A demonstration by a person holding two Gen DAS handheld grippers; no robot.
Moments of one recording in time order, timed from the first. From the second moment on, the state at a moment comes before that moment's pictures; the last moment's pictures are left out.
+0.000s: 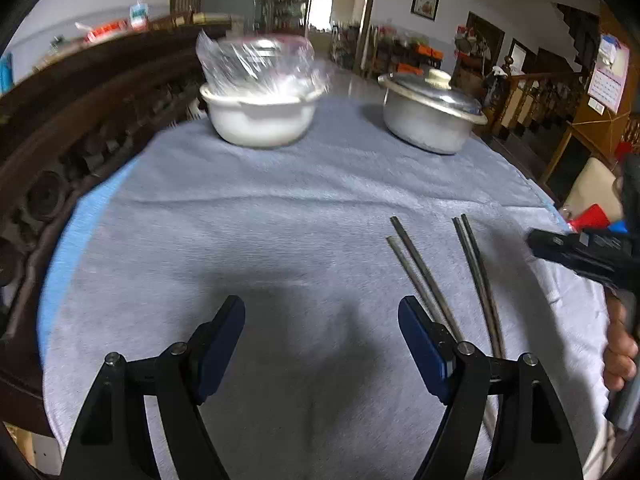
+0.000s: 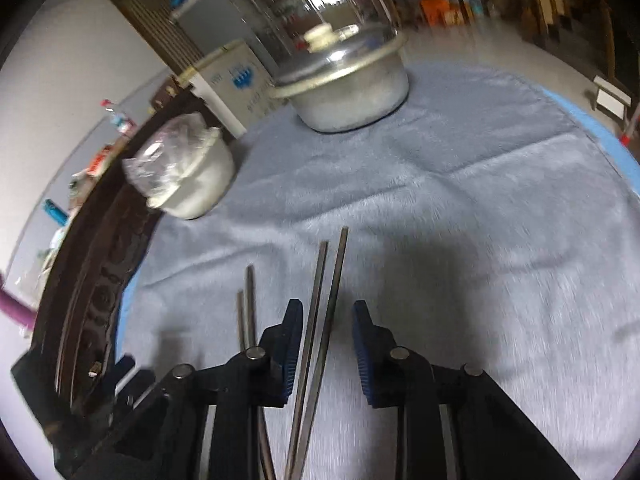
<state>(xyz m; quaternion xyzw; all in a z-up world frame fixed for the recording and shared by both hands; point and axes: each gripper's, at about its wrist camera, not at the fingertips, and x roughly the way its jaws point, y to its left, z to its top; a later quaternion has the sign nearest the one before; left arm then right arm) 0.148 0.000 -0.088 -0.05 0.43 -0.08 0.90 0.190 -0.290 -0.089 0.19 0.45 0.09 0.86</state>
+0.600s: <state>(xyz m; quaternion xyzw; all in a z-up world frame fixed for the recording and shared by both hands) 0.257 -0.014 -0.094 -0.15 0.55 -0.13 0.81 0.290 -0.263 -0.128 0.15 0.54 -0.01 0.83</state>
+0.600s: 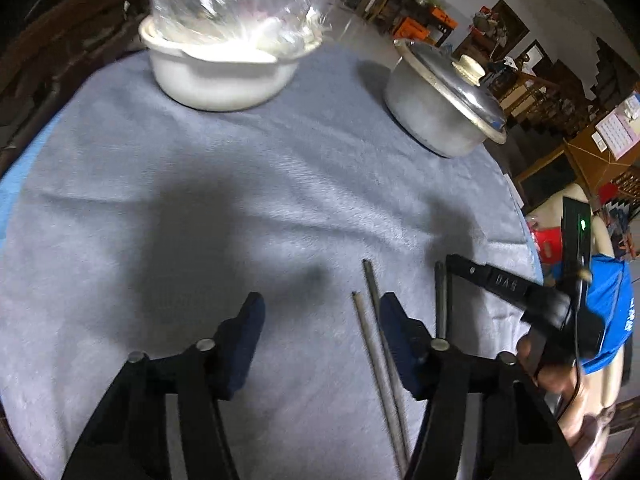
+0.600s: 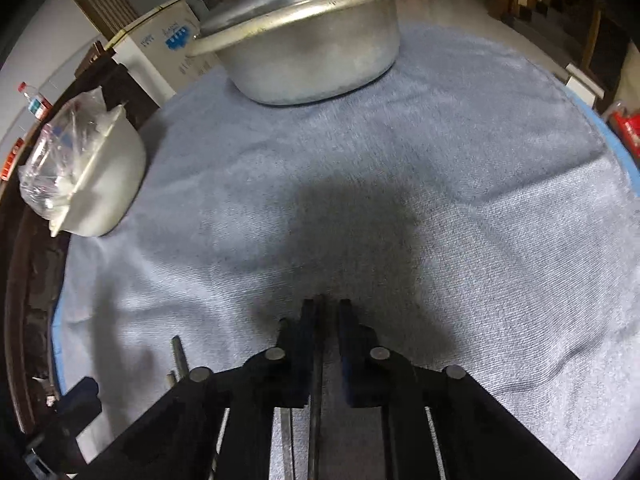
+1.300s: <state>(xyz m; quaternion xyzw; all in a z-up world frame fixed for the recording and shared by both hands) 0.305 -0.106 -0.123 -0.07 0.61 -0.12 0.78 0.264 -0.308 -0.122 0.14 0.55 -0.01 0.82</state>
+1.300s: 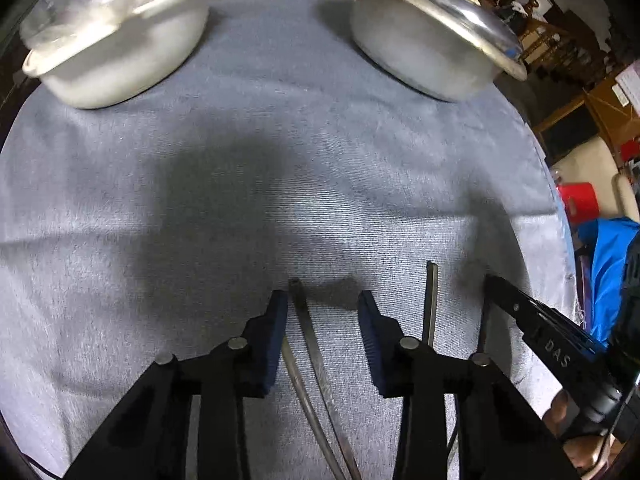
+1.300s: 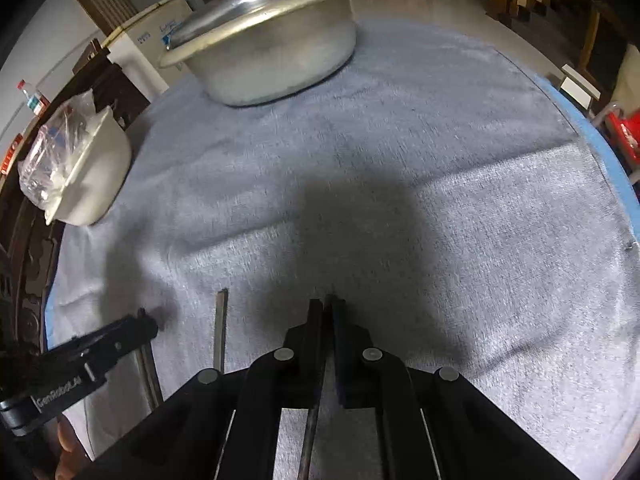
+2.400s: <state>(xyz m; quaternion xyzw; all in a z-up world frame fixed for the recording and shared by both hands) 0.218 -0.046 -0.022 -0.10 0.46 -0.16 0.87 0.154 -0.306 -0.029 0.15 0.37 0.07 0.92</state>
